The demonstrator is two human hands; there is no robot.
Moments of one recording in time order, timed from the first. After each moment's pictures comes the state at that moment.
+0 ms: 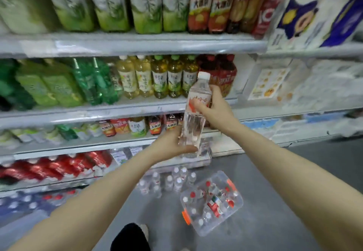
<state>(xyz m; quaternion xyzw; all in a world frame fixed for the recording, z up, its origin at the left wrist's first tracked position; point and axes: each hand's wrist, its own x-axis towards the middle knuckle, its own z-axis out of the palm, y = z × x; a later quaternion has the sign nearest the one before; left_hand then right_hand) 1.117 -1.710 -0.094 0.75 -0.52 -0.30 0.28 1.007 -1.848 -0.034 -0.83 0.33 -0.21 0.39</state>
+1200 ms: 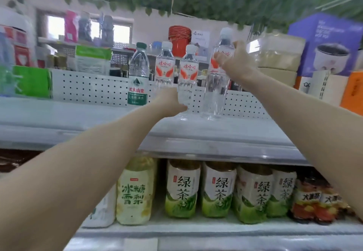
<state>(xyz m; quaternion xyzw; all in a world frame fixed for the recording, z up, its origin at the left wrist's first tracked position) 1.556 -1.718 0.325 0.83 -0.44 0.07 0.33 1.432 -1.854 0.405 -0.83 0.22 -0.47 0.19</state>
